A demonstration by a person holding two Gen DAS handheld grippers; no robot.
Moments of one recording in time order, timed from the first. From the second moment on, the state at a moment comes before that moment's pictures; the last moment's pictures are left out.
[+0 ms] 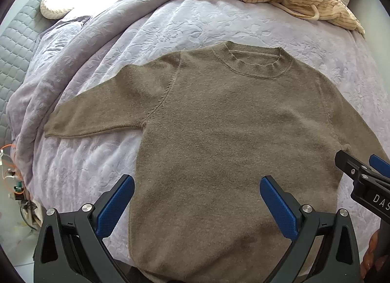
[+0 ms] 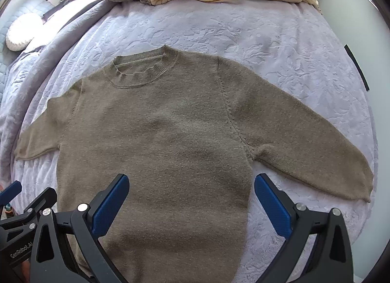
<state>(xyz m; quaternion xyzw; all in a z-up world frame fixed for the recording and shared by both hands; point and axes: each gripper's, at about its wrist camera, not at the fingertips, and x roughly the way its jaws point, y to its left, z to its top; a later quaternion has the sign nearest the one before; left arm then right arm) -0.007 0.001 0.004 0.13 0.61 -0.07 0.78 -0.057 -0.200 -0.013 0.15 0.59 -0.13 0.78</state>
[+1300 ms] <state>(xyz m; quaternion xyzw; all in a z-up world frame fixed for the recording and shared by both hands) -0.009 0.006 -0.003 0.12 0.61 -0.05 0.78 -0.049 -0.199 -0.022 0.14 0.60 -0.12 0.78</state>
